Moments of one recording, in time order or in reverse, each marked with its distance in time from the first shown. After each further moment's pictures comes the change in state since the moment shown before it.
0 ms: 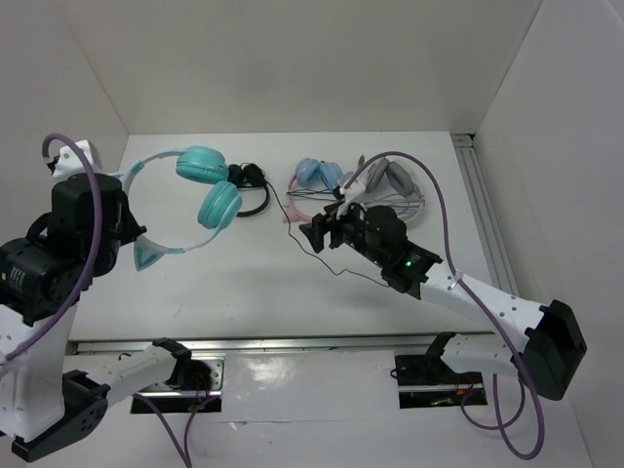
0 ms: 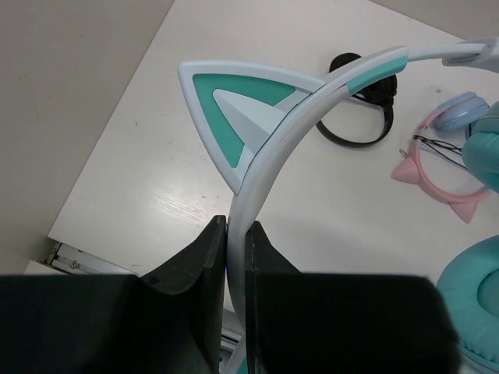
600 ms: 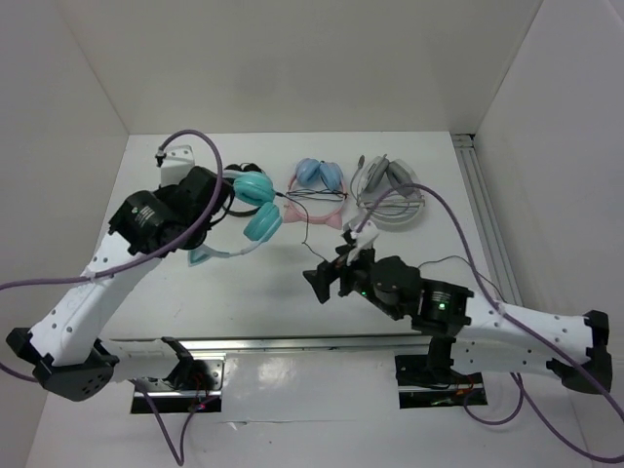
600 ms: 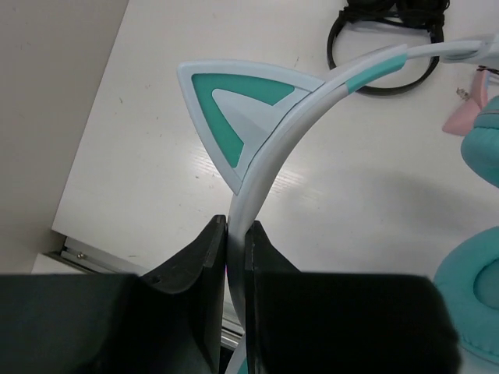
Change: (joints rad) left arm -0.261 0.194 -0.261 0.038 -0.157 -0.198; right arm 0.425 -0.314 -0.023 -0.394 0.369 0.199
